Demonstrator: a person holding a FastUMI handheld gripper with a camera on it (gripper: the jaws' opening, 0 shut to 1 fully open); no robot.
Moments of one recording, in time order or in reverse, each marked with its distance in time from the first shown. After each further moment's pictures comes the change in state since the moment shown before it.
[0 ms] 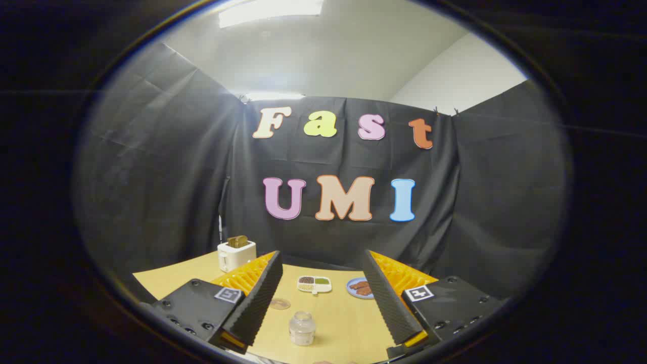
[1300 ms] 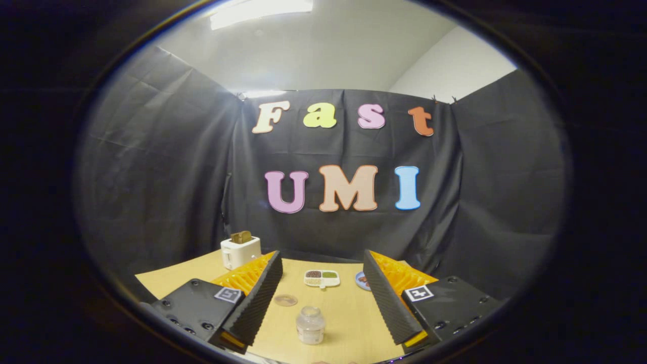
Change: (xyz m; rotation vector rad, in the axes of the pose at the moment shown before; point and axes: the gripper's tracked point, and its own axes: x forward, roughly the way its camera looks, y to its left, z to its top) arm 0.013 0.009 -0.046 0.070 0.026 0.018
